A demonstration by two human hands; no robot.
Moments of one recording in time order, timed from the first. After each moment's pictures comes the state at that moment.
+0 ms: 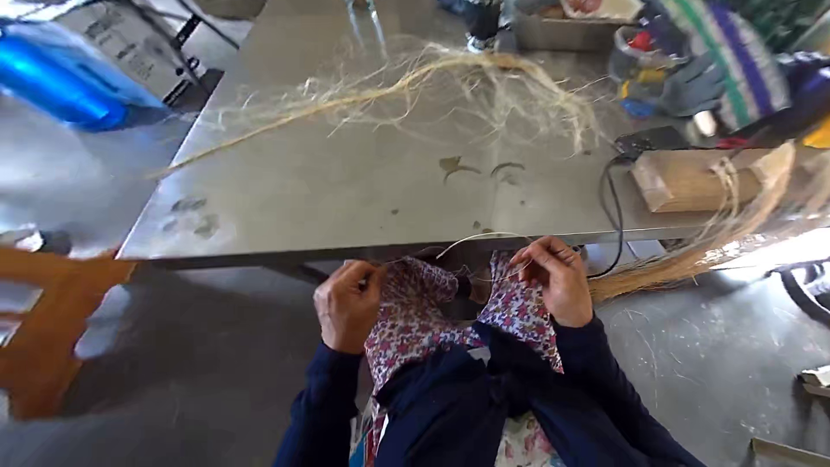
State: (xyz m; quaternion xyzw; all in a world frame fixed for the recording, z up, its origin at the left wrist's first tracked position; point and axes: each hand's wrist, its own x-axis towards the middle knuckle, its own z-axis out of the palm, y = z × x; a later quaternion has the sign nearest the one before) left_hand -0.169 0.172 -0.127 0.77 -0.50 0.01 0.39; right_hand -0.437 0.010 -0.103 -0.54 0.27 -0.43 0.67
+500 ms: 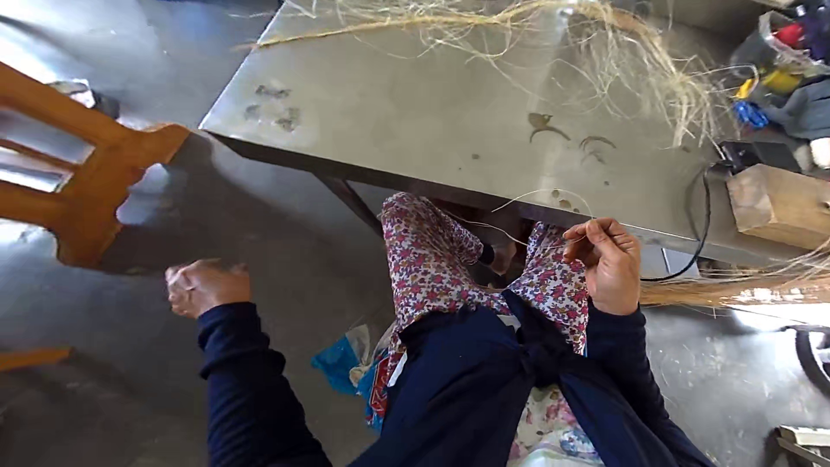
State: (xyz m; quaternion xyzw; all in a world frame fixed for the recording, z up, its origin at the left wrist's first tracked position) left_hand -0.029 0.362 -0.178 0.98 0.00 -0.06 0.20; right_hand -0.412 0.015 -0.104 -0.58 0.26 -0.40 0.66
